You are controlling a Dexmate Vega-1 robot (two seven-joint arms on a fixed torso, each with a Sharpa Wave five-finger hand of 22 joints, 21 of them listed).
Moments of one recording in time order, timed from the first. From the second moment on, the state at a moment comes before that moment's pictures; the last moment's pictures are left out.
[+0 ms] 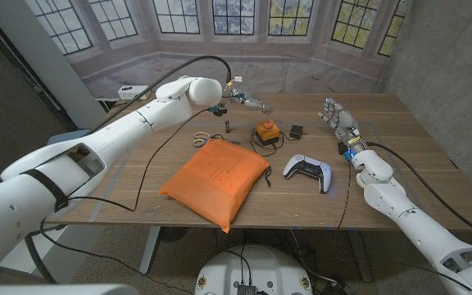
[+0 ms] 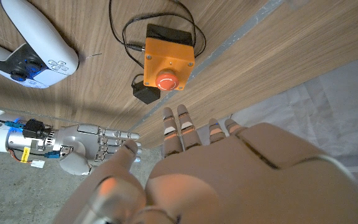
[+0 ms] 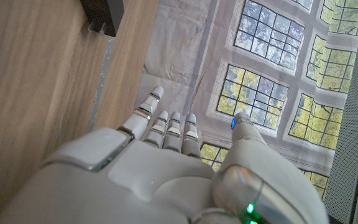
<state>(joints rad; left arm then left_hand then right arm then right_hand) 0.20 0.58 0.91 -1.53 0.44 0.03 -0.58 0.05 0.13 0.56 0.16 0.17 0.34 -0.07 0.20 0.18 0.32 -0.09 0.23 0.18 -0.08 0.09 0.20 0.17 -0.17 0.06 0.19 0.18 -0.86 -0.52 -0.31 -1.23 0.67 0.44 0.08 0.43 0.13 0.33 -0.10 0.18 0.23 0.02 0.20 0.19 0.17 0.02 0.20 0.19 0.07 -0.01 0.22 0.21 0.38 -0.04 0.19 0.17</state>
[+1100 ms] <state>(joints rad) 0.16 0.57 0.94 -1.50 0.46 0.04 -0.63 0.03 0.13 0.55 0.17 0.18 0.39 -0.06 0.21 0.18 0.38 -0.10 0.23 0.18 -0.03 0.08 0.20 0.17 -0.17 0.06 0.19 0.18 -0.87 -0.51 -0.31 -1.23 0.67 0.46 0.07 0.42 0.13 0.31 -0.11 0.18 0.23 0.02 0.20 0.19 0.16 0.02 0.20 0.19 0.07 -0.01 0.21 0.20 0.38 -0.04 0.19 0.17</state>
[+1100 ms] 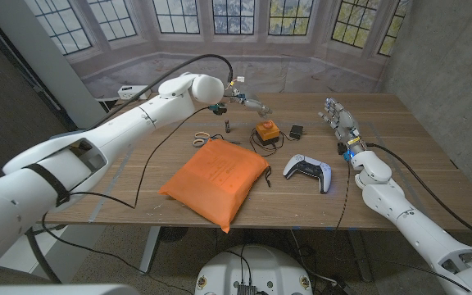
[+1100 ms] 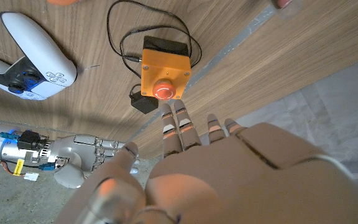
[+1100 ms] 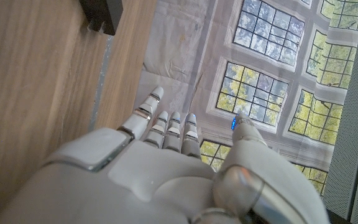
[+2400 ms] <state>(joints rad) 0.10 0.50 0.99 -1.38 0.48 -0.04 -0.63 0.03 0.14 0.55 0.17 0.18 0.42 -0.06 0.20 0.18 0.40 -0.09 0.22 0.18 -0.01 0.09 0.20 0.17 -0.17 0.06 0.19 0.18 -0.90 -0.49 -0.29 -1.22 0.69 0.49 0.06 0.42 0.13 0.31 -0.12 0.18 0.23 0.02 0.20 0.19 0.16 0.02 0.20 0.19 0.07 -0.01 0.21 0.20 0.38 -0.04 0.19 0.17</state>
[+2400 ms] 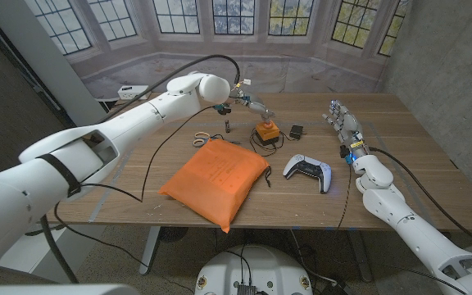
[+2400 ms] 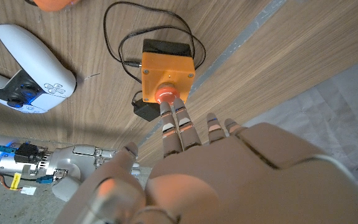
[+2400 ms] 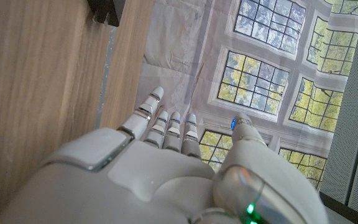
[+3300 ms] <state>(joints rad) 0.09 0.49 1.01 -1.35 0.49 -0.07 -0.62 0.02 0.14 0.56 0.17 0.18 0.45 -0.05 0.20 0.18 0.39 -0.09 0.21 0.18 0.00 0.08 0.19 0.17 -0.17 0.06 0.19 0.17 -0.90 -0.49 -0.28 -1.22 0.69 0.50 0.05 0.42 0.13 0.31 -0.12 0.18 0.23 0.02 0.20 0.19 0.16 0.02 0.20 0.19 0.07 -0.01 0.21 0.20 0.38 -0.04 0.19 0.17</state>
